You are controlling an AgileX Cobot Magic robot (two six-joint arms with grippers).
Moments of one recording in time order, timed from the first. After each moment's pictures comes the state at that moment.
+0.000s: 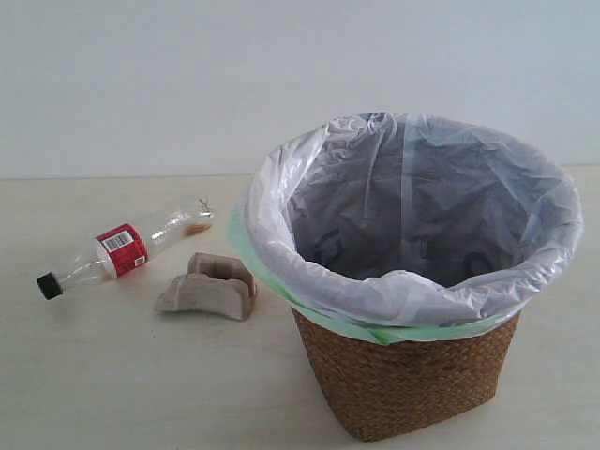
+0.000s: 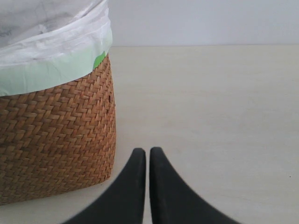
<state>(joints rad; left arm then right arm) -0.15 0.84 -0.56 0.75 0.54 -0.51 0.11 0.00 0.00 0.18 0.35 -0.13</state>
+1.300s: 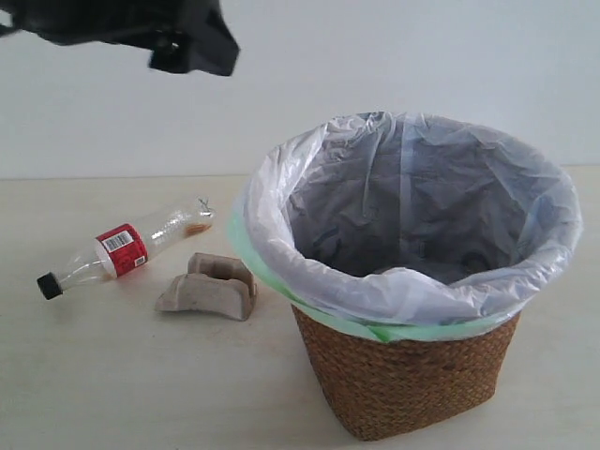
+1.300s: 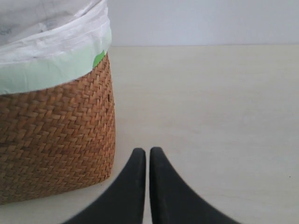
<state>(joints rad) -0.64 1.34 -1.41 0.17 0.79 -0.12 0.11 0.00 0.00 0.18 0.35 -0.13</state>
